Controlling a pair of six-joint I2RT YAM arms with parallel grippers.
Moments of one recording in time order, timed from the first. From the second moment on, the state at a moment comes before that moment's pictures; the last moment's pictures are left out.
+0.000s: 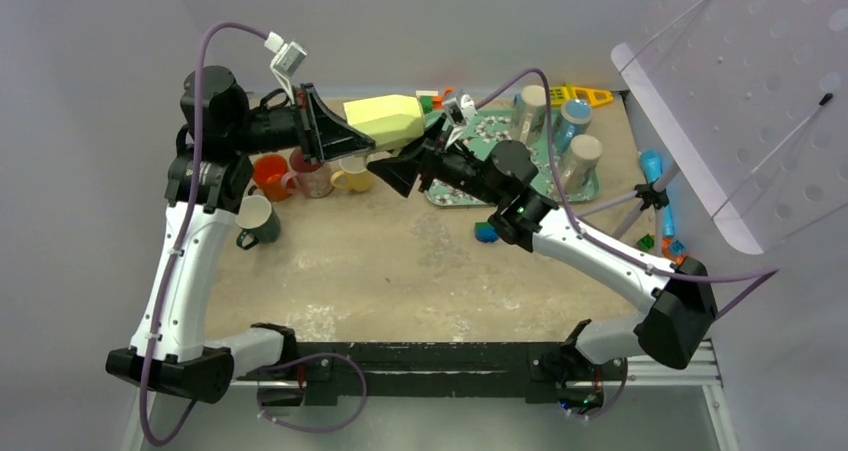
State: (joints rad) left arm -0.16 1.19 1.52 -0.31 1.19 -0.60; right arm 0.82 1.36 1.10 0.57 -0.38 0.51
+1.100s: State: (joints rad) left arm -0.25 1.73 1.37 -1.10 -0.07 0.45; right arm 0.29 2.12 1.68 -0.31 0.61 0.35
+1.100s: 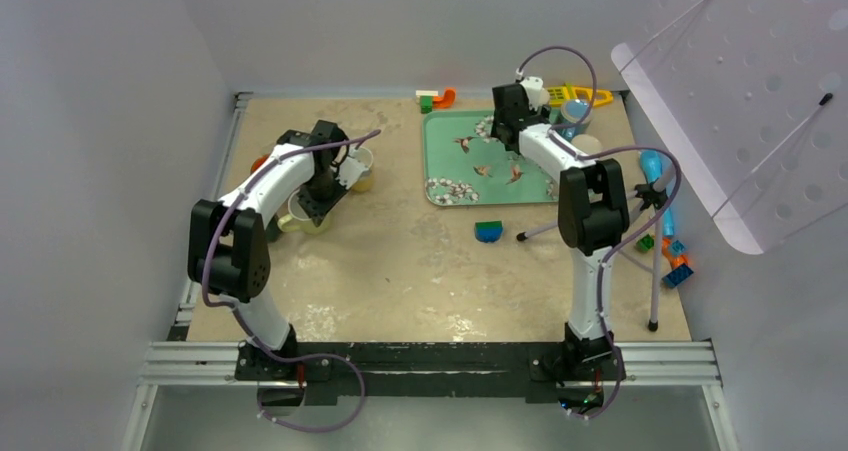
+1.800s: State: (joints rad) left arm -0.25 1.39 1.49 -1.22 0.15 0.47; right arm 0.22 2.31 1.87 -0.38 0.53 0.40
